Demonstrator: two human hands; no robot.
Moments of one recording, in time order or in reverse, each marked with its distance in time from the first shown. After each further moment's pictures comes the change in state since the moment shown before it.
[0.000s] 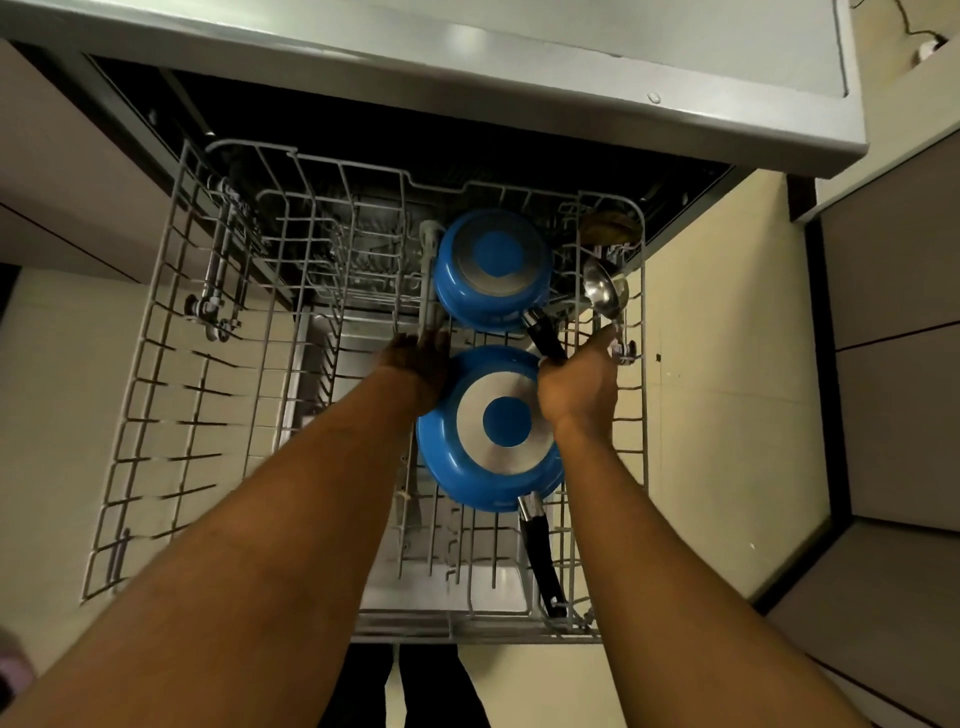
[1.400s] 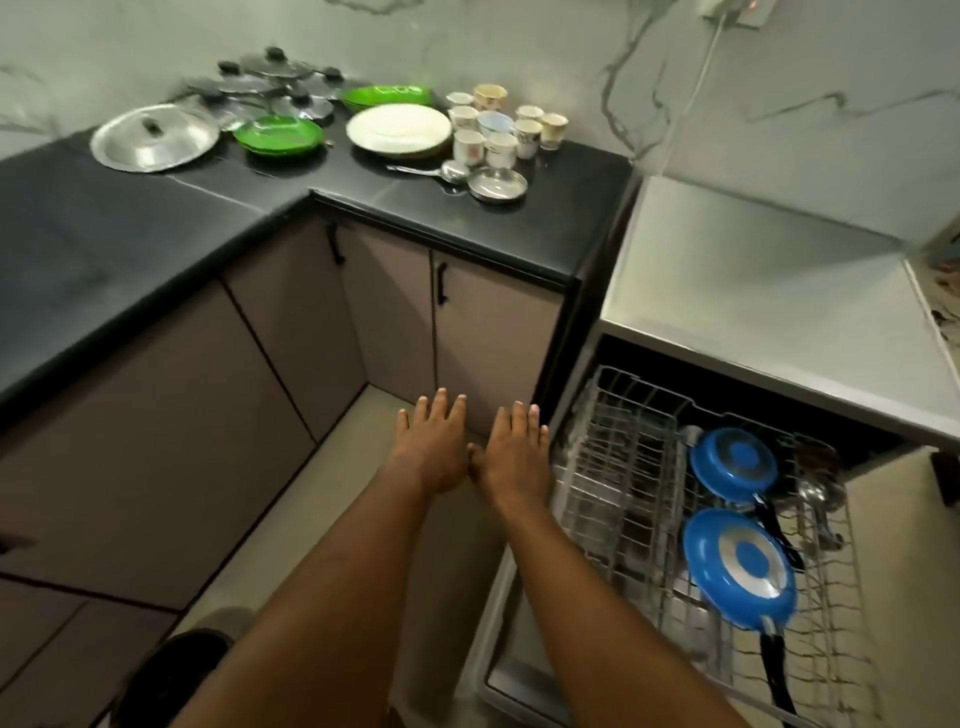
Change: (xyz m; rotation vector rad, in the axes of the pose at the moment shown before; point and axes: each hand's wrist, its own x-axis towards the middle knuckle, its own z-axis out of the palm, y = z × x) left_hand -0.470 -0.299 -0.013 -0.417 0.480 -0.402; right_hand -0.463 -0.285 0.093 -0.432 -0.211 -0.828
